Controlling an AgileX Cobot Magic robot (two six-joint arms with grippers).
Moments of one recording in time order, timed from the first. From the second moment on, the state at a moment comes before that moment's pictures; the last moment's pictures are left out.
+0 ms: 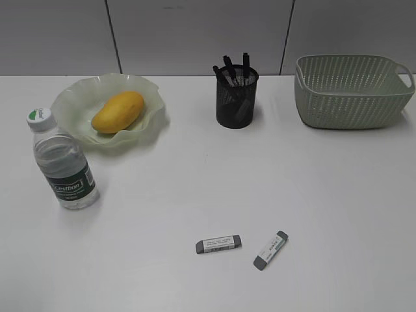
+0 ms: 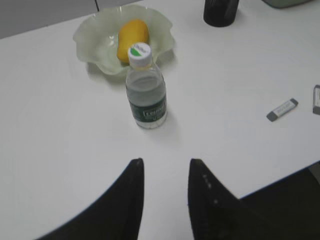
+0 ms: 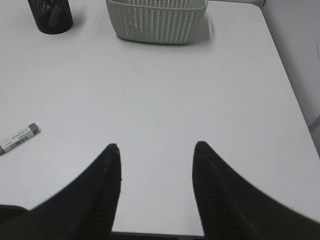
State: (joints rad) left arm -0.46 0.32 -0.71 0.05 1.08 -0.04; right arm 0.11 -0.01 -0.51 -0.04 1.04 0.00
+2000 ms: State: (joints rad) left arm -0.30 -0.01 -0.54 0.03 1.06 -0.05; right arm 0.55 1.63 -0.88 0.20 0.63 -0.57
